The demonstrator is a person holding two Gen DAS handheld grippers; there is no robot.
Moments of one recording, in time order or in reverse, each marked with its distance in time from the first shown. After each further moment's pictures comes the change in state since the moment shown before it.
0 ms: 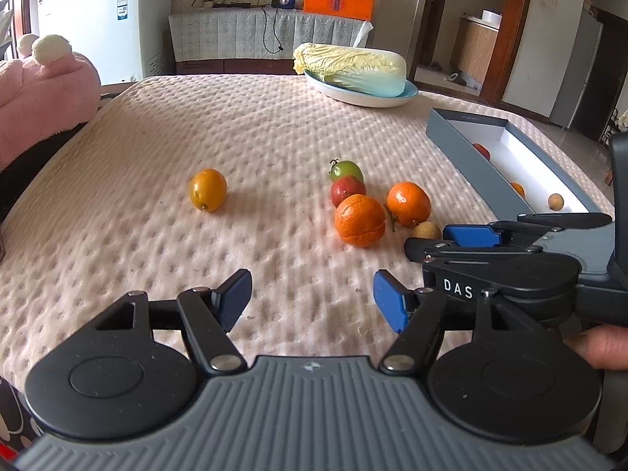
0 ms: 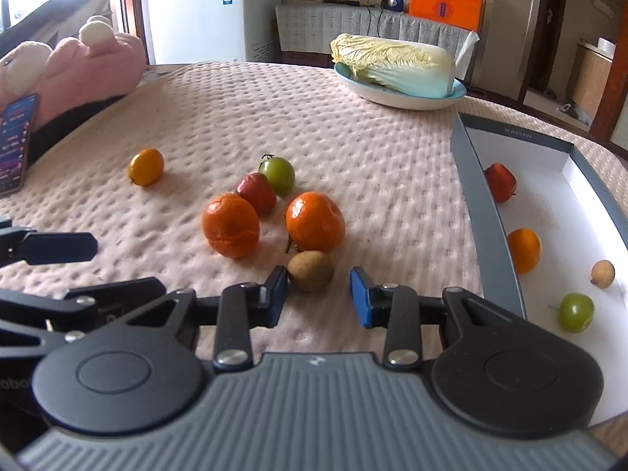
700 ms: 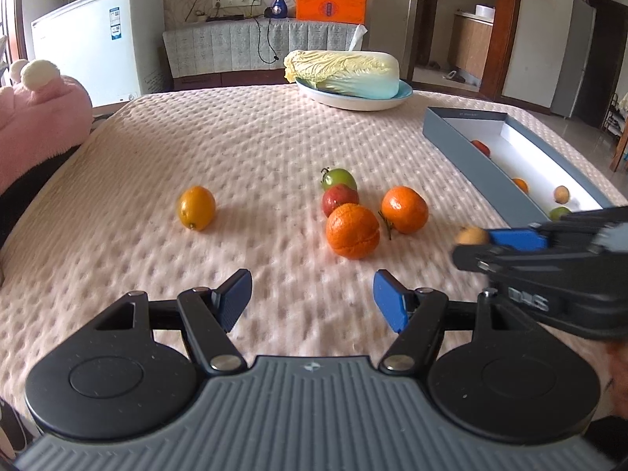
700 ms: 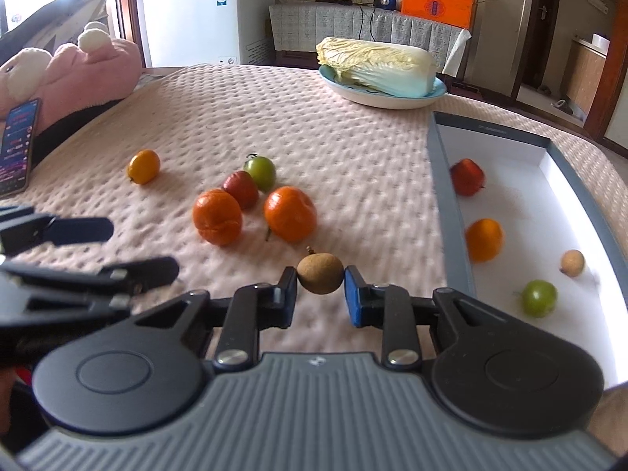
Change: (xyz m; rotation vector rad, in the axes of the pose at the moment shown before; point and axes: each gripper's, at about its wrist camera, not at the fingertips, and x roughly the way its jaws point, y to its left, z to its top) left arm 0.012 -0.017 0.004 0.065 -0.024 0.036; right arm -0.028 -0.021 -0.005 0.012 0.011 -0.001
